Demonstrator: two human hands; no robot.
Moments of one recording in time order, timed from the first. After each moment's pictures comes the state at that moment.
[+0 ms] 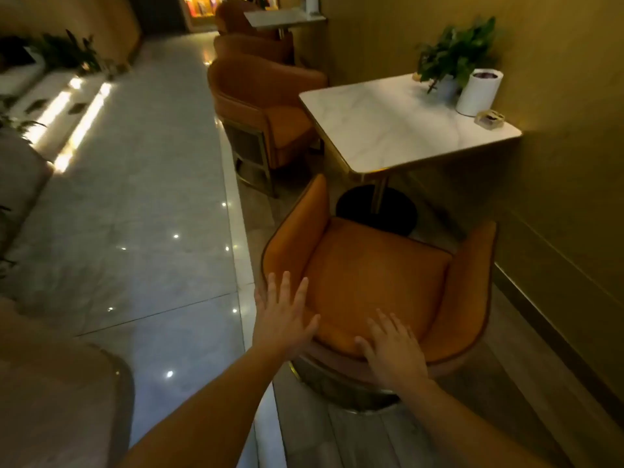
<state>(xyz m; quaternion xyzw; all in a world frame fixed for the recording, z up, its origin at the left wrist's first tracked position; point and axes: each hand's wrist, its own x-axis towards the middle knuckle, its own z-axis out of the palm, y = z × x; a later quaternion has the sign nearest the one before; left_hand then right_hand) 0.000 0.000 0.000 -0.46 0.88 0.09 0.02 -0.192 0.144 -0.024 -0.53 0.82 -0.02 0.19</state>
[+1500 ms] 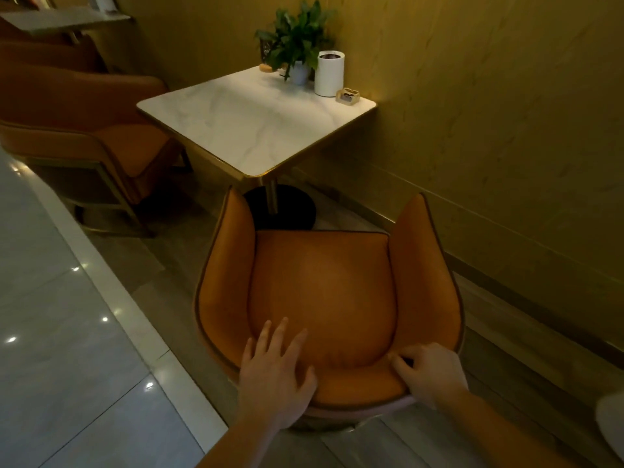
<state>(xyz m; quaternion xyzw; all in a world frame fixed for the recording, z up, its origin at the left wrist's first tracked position) -0.018 -0.064 -0.079 -0.22 0.96 0.14 -0.04 -0.192 0.179 -0.071 -0.32 0.93 -0.13 0.15</state>
